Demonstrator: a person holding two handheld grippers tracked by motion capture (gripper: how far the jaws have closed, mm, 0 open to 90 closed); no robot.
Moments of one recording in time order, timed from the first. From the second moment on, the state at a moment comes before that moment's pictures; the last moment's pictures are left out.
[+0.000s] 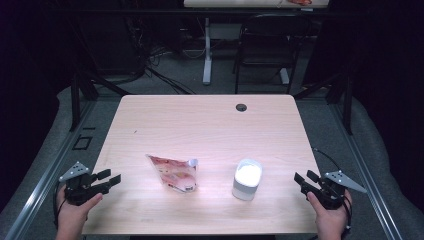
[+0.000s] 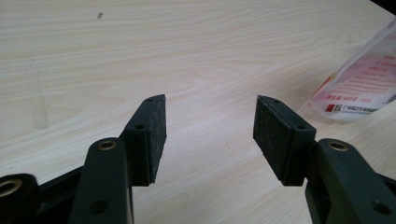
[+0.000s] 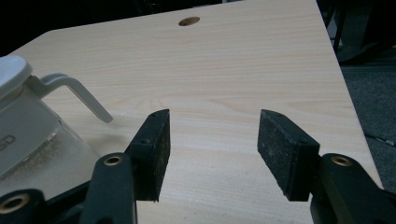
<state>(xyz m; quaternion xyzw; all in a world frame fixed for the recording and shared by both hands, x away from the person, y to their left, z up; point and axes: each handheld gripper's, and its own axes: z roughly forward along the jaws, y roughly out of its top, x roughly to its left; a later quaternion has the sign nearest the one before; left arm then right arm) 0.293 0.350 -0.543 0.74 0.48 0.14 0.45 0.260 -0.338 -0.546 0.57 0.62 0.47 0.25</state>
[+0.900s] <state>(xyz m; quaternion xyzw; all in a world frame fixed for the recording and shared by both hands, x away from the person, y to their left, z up) 0.301 0.324 -0.563 0.76 0.47 0.14 0.43 0.266 -0.311 -0.557 0.53 0.69 0.43 0.24</state>
